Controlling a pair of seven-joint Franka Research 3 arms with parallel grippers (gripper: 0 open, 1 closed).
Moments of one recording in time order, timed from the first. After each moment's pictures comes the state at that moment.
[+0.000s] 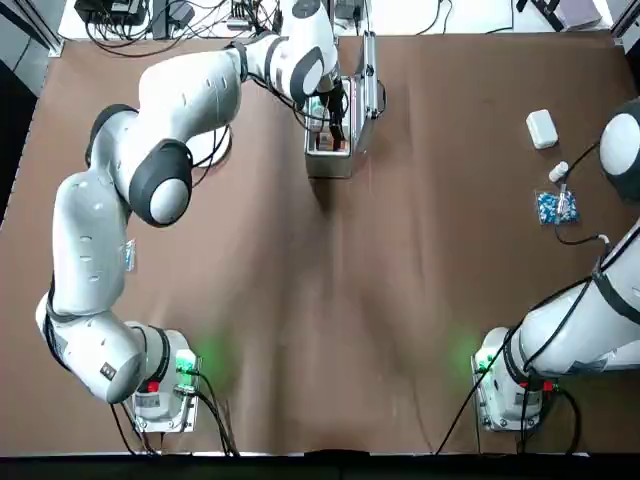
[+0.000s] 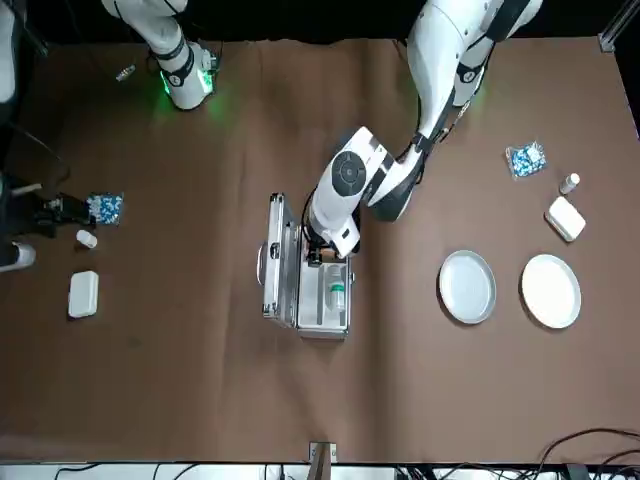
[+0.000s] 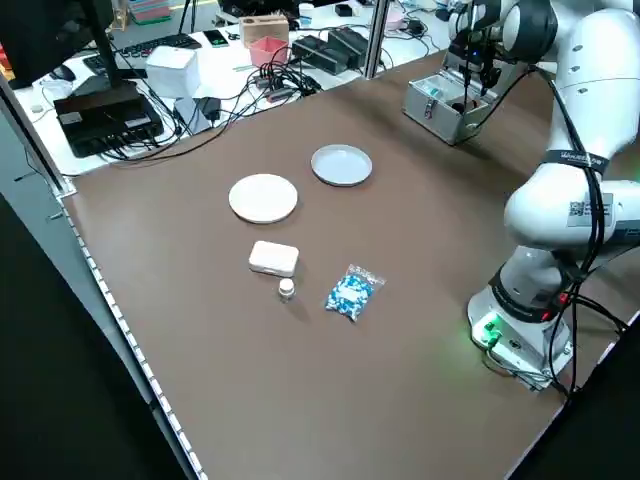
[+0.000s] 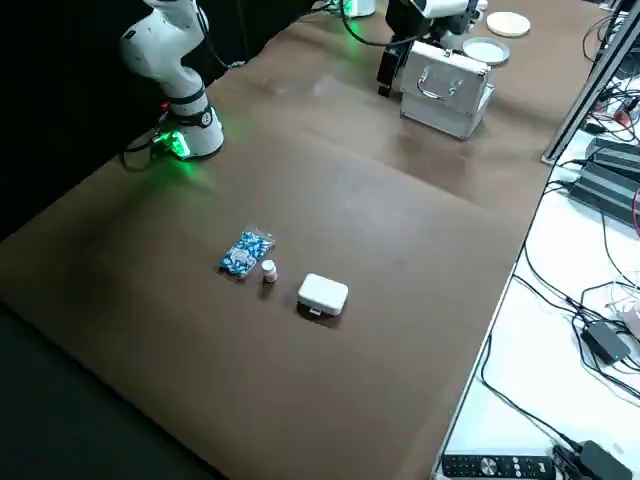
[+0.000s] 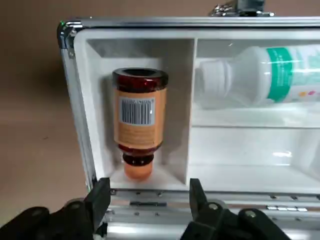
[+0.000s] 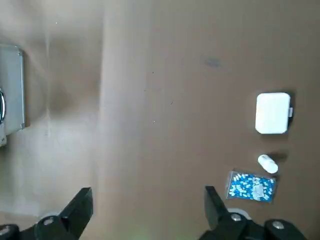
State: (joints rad) left arm -0.60 0.73 -0.22 -1.37 -0.10 2.26 -2.22; right arm 0.04 0.30 -0.08 -1.22 0.09 1.41 -0.15
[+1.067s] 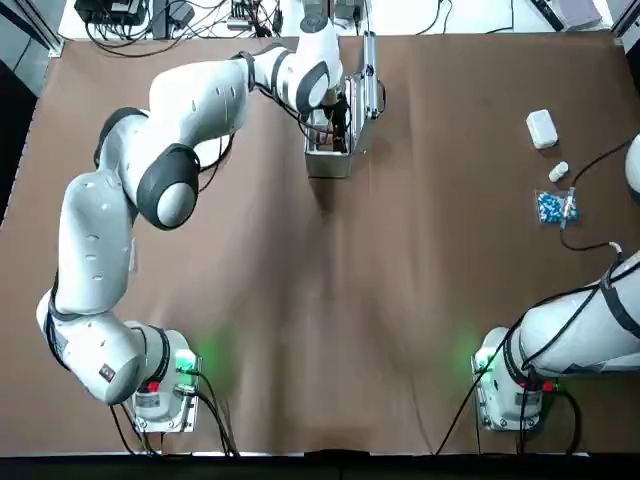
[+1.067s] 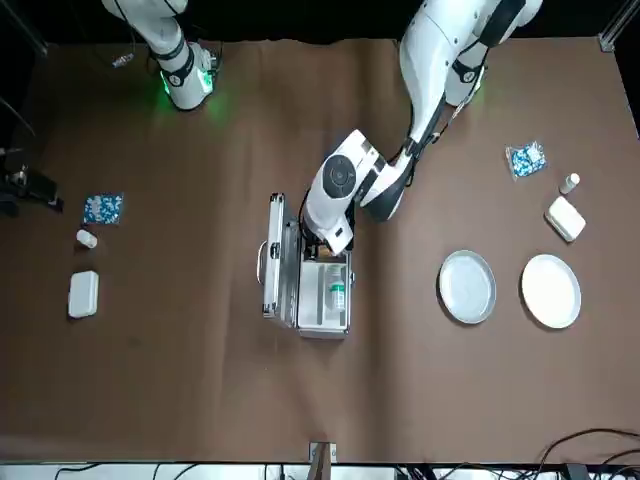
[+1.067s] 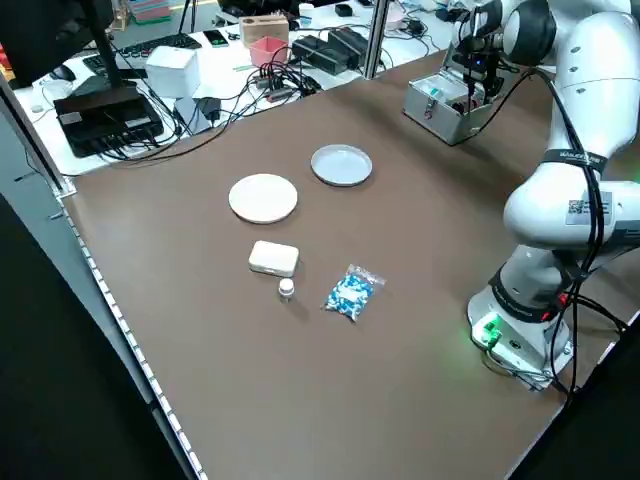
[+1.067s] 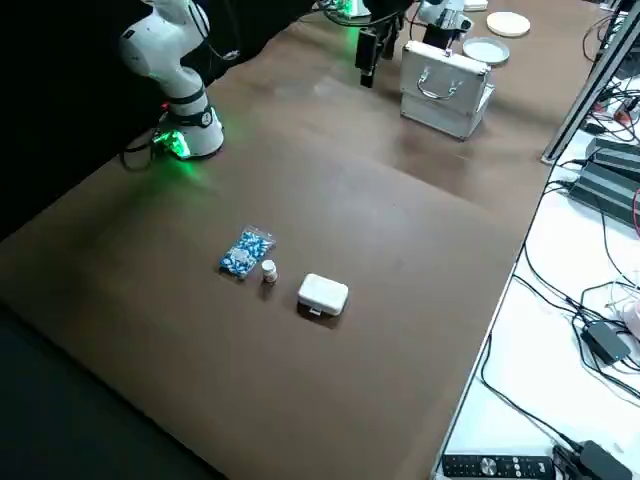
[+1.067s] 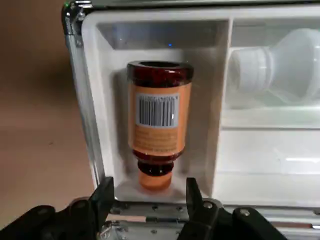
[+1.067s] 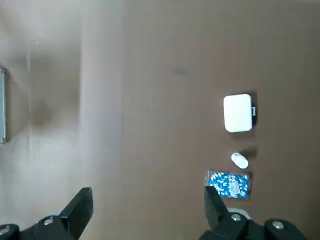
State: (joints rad) left arm -0.62 0.76 -0.22 -1.37 -0.10 2.26 -2.23; right arm -0.01 0.15 -0.09 -1.36 0.03 1.50 -0.15
